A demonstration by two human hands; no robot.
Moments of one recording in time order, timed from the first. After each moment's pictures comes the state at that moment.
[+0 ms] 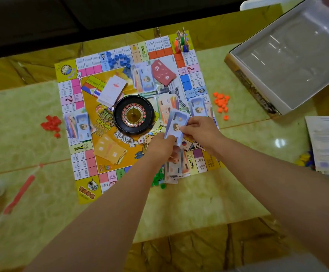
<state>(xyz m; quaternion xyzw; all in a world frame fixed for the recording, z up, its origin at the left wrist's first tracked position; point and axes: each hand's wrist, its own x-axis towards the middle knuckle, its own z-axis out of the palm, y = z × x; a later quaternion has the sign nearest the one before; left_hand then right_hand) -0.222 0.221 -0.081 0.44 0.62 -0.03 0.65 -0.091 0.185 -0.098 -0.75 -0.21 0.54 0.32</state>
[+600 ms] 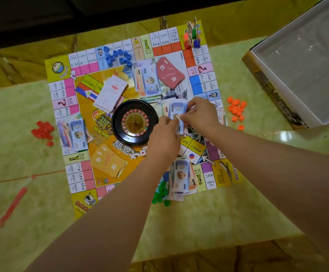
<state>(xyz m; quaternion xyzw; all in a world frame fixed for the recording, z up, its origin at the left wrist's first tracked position) -0.205 0.273 -0.120 0.78 0.50 -0.08 0.36 -0.073 0.269 -0.145 -0.82 -0.33 0.41 0.21</state>
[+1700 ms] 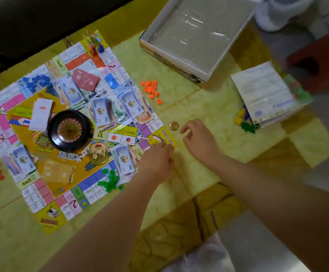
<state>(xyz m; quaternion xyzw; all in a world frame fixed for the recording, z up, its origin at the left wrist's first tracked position) -0.146 0.111 -0.102 0.87 0.29 -0.25 0.29 -0.020 0.030 -0.122 -0.87 -0.29 0.31 0.24</state>
